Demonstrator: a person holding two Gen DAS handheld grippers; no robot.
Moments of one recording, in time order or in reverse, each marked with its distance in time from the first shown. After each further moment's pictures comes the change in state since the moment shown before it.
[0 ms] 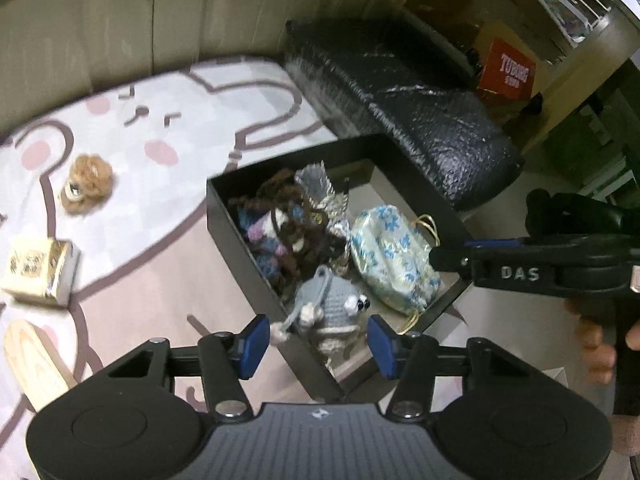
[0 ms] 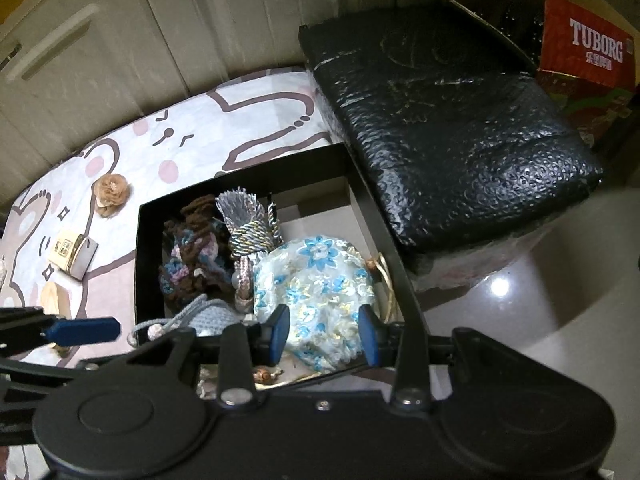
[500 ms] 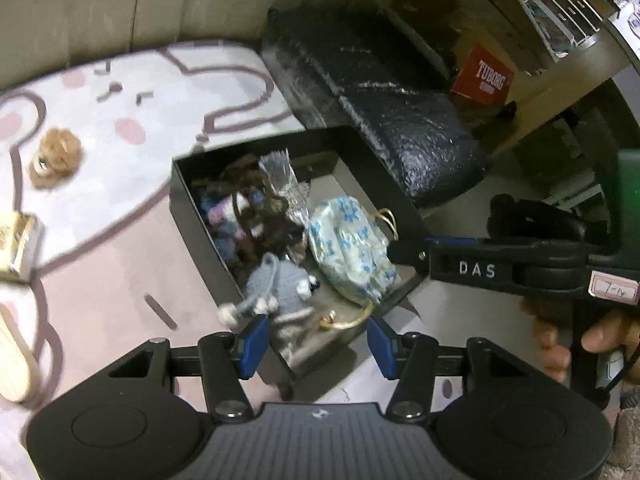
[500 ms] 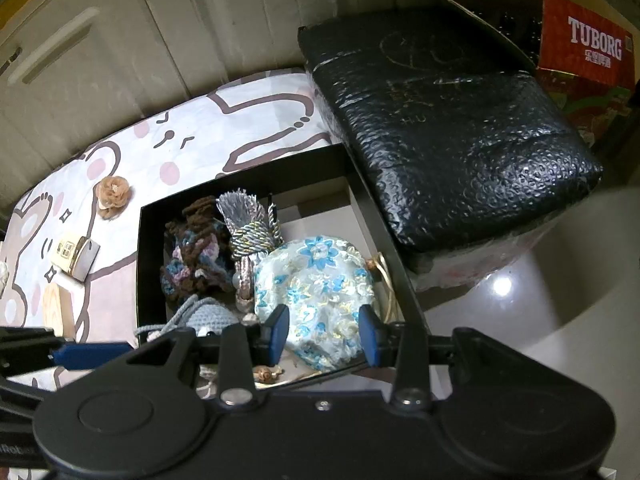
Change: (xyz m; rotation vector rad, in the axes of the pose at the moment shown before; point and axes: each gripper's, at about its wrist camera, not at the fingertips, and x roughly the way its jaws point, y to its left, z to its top) left arm -0.008 -0.005 -0.001 -0.037 0.007 -0.104; right arm -0.002 -0.001 -0.001 0.009 -0.002 0.007
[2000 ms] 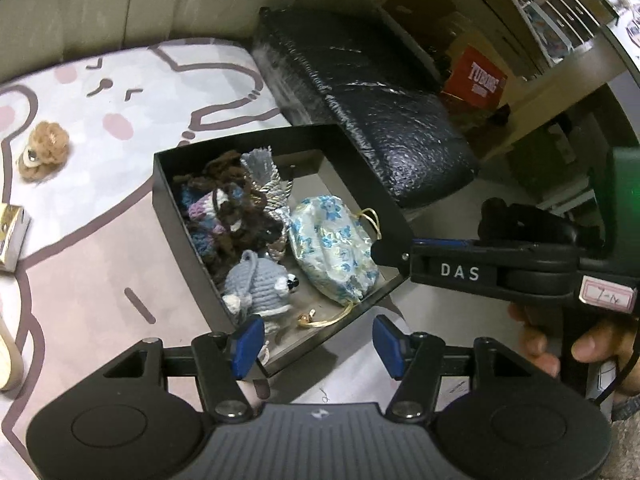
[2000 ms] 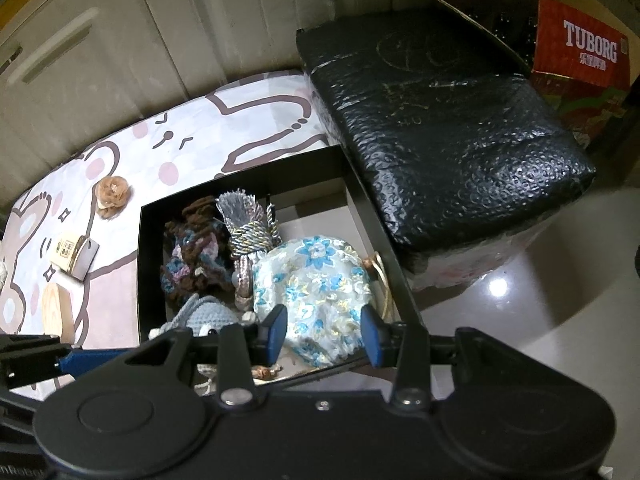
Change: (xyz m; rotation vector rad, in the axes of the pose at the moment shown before) left arm 0.003 -0.010 -0.003 -0.028 0.005 -0.041; right arm -0.005 0.003 -0.002 -0.007 -0.005 -0.015
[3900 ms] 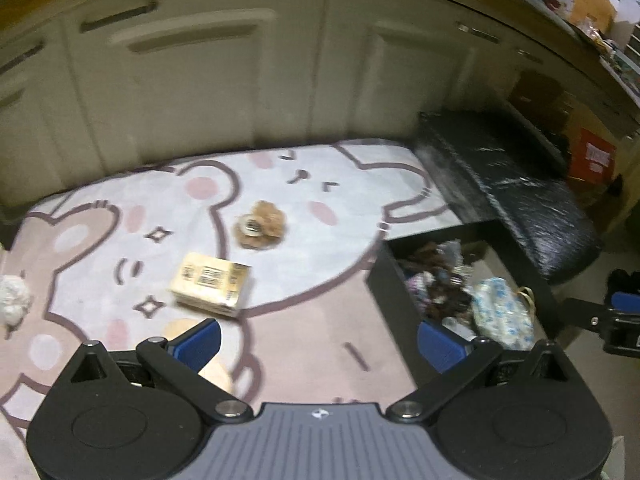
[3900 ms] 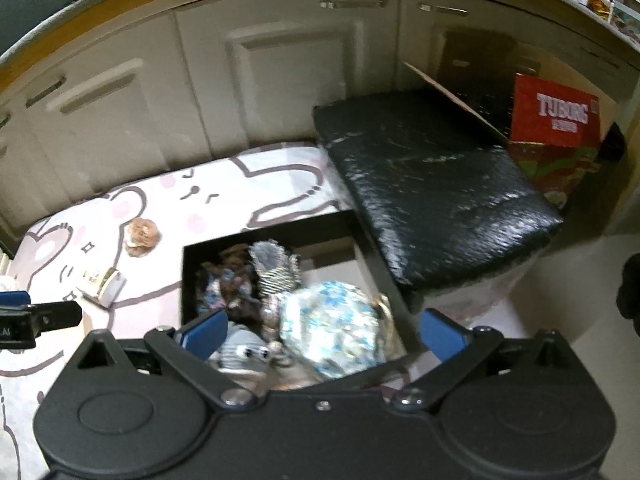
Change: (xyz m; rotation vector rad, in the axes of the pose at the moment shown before) left arm -0.093 0.058 -0.018 -0.049 -0.276 0.448; right arm -0.057 0.032 -0.026 -0.037 -0.232 -0.022
